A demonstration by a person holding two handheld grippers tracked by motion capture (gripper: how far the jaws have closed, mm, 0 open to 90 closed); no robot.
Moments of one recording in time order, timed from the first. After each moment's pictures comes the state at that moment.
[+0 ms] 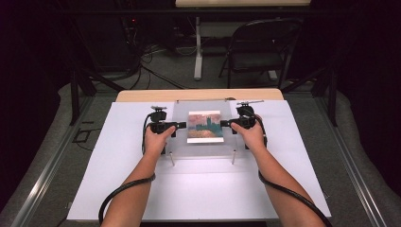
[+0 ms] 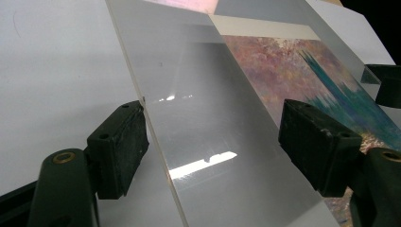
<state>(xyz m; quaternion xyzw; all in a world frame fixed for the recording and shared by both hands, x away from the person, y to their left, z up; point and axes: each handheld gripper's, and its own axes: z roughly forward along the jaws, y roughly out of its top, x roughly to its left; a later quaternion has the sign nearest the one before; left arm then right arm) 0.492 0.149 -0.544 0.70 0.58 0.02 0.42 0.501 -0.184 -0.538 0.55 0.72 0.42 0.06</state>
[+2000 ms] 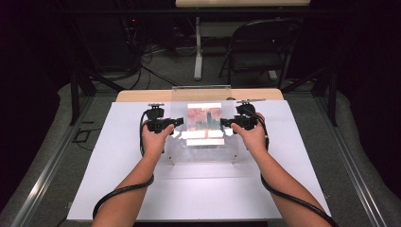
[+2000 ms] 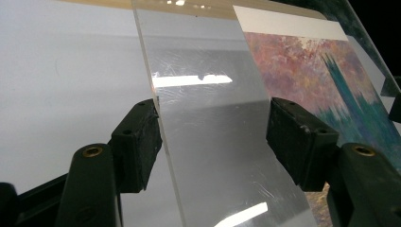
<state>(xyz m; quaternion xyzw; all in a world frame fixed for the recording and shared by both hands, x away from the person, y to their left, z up) 0.465 0.145 -0.503 0.69 0.57 0.08 0.43 0.470 -0.175 -0.499 0.53 0.73 0.42 0.12</state>
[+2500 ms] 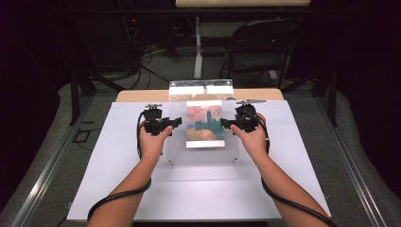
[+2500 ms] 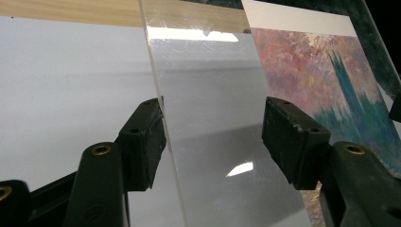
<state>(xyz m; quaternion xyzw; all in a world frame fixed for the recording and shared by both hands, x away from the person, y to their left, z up) 0.446 0.147 -0.487 0.69 0.57 0.10 0.45 0.451 -0.169 -0.483 0.51 0.73 0.42 0.16</state>
